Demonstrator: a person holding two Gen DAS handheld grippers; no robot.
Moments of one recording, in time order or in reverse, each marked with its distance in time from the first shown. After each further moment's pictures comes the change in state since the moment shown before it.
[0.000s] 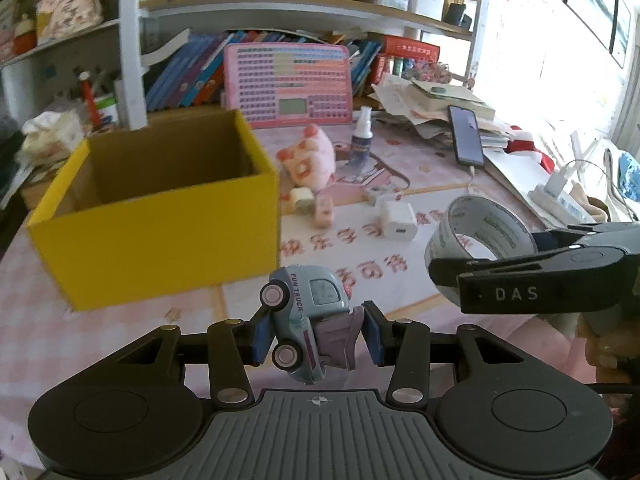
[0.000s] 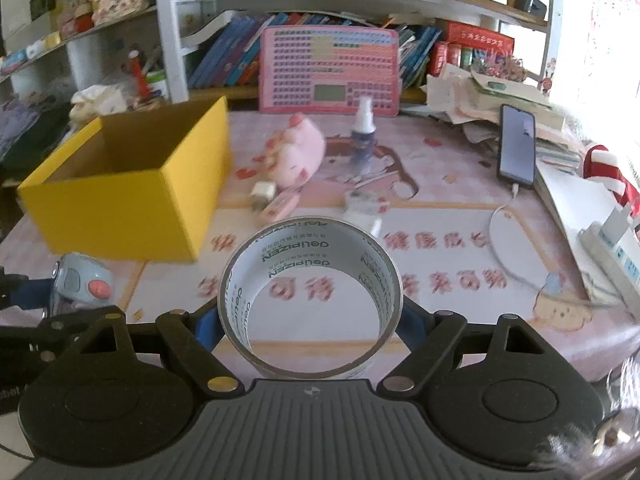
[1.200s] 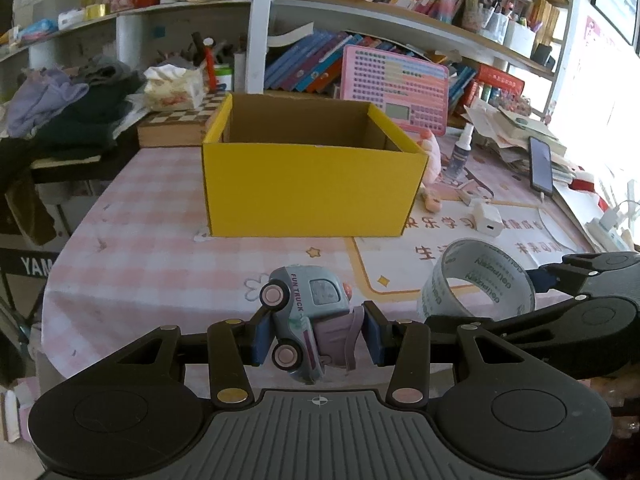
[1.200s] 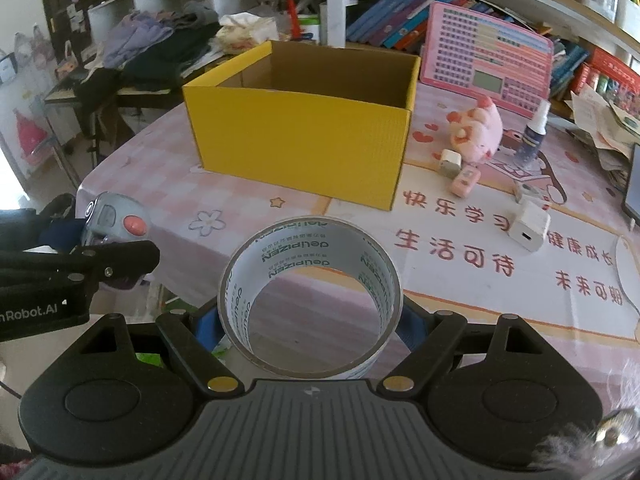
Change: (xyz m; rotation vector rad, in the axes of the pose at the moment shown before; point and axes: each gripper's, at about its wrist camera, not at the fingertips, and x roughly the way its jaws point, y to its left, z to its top) left arm -0.069 0.082 -0.055 -0.184 -0.020 0.155; right arm -0.006 0.121 -0.023 -0.240 0.112 0.246
